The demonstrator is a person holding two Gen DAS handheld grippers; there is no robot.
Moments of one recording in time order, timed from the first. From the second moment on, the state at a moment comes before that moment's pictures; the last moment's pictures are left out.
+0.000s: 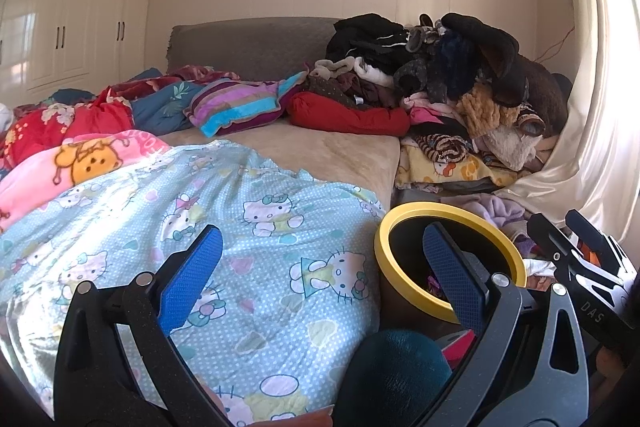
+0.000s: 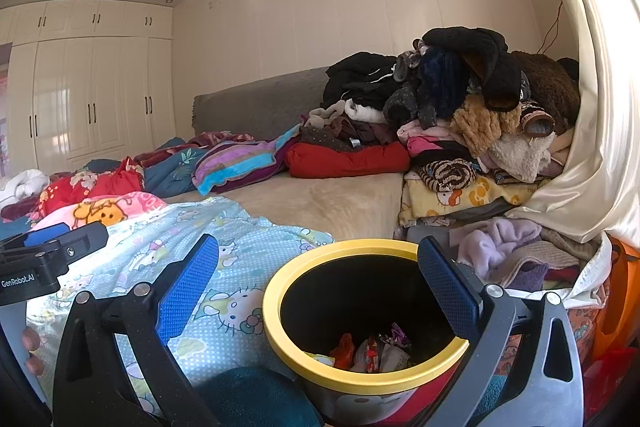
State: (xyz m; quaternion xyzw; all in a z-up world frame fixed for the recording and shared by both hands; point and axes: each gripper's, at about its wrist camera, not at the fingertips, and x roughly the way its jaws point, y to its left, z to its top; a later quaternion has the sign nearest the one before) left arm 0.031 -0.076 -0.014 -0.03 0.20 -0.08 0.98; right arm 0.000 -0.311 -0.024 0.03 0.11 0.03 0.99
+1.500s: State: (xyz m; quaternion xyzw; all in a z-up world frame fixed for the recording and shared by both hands) left arm 0.040 0.112 -0.034 -0.13 0.26 0.18 0.94; right arm 0.044 -0.142 0.003 0.03 0.20 0.31 0.93
